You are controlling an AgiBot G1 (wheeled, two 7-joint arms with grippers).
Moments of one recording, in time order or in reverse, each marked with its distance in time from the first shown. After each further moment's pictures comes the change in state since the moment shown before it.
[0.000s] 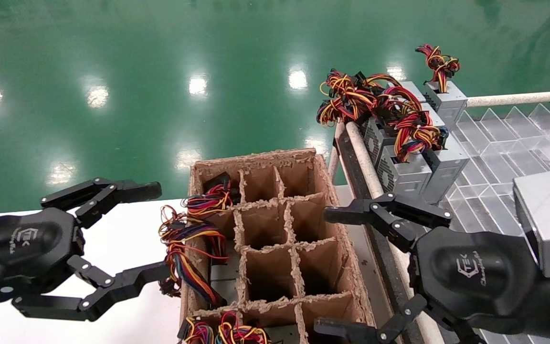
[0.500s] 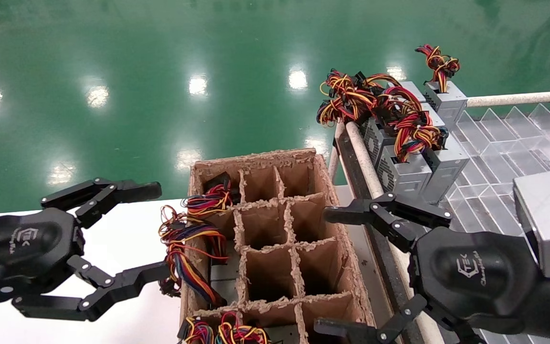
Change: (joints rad) left arm 0.000 0.000 0.000 0.000 0.000 0.000 0.000; right arm 0.000 0.000 0.000 0.000 0.000 0.000 0.000
